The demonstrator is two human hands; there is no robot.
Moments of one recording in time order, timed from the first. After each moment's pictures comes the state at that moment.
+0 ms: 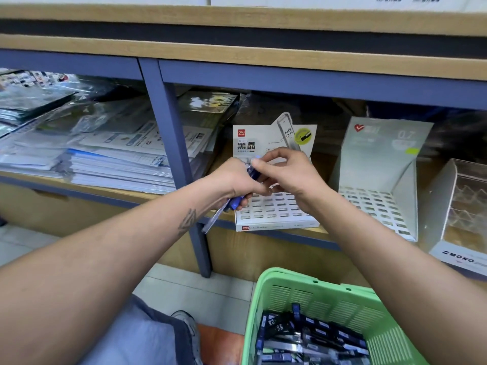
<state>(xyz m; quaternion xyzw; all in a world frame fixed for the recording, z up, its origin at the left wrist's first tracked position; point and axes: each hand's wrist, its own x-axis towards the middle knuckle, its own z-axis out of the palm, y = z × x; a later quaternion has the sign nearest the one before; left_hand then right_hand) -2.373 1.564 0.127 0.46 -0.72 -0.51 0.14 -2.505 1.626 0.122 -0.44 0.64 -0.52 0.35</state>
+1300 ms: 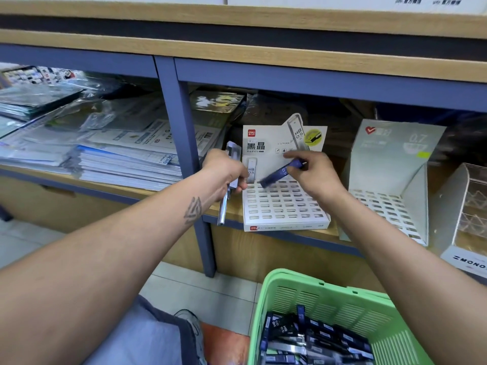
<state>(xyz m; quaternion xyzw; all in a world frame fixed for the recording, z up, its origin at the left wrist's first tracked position) -2.363 1.529 0.123 0.57 -0.57 -0.52 0.28 -2.539 1.612 0.099 -0.46 0.71 -0.48 0.20</state>
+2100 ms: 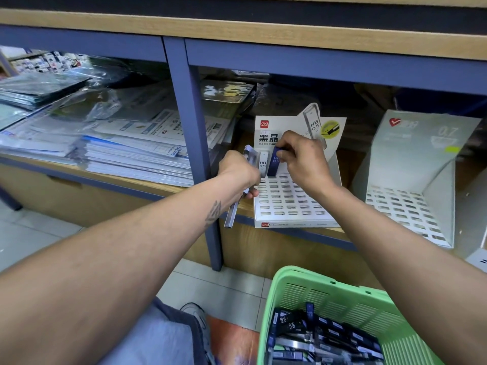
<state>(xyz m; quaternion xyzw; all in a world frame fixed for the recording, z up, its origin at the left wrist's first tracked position) -2.371 1.529 0.101 0.60 -0.62 -0.45 0.23 -2.519 1.569 0.089 -0.63 0.66 -0.42 0.01</state>
